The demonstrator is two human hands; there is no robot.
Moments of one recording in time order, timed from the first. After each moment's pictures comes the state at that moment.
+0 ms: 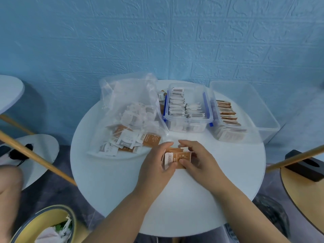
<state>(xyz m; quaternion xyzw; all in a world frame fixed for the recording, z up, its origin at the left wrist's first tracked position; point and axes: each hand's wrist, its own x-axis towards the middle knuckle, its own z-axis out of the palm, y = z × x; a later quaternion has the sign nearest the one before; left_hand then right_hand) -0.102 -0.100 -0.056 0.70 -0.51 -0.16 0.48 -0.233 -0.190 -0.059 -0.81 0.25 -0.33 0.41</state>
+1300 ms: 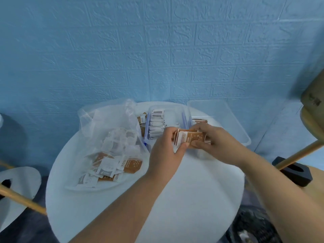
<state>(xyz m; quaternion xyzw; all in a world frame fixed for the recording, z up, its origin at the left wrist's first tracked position) -0.138 -0.186 0.014 0.67 -0.57 -0.09 0.47 -0.284 -0.269 0.044 -0.88 0.28 -0.24 0.28</state>
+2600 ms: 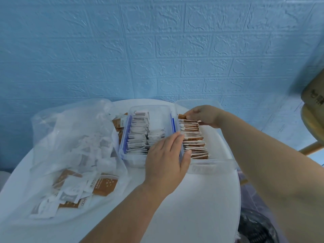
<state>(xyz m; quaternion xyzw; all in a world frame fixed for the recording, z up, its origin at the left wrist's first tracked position) -0.157 -0.255 -0.019 0.71 -0.66 0.07 0.22 -0.259 -0.467 0.011 -0.74 0.46 -0.11 0.48</state>
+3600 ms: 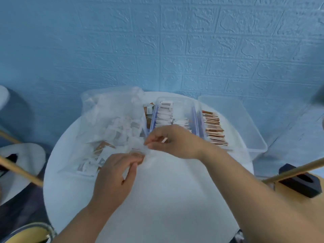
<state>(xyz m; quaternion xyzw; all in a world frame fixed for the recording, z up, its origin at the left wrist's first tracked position) -0.057 -0.110 -0.037 0.71 -0.58 0.06 0.40 -0.191 -0.259 0.046 -0.91 0.16 -0.11 0.36</state>
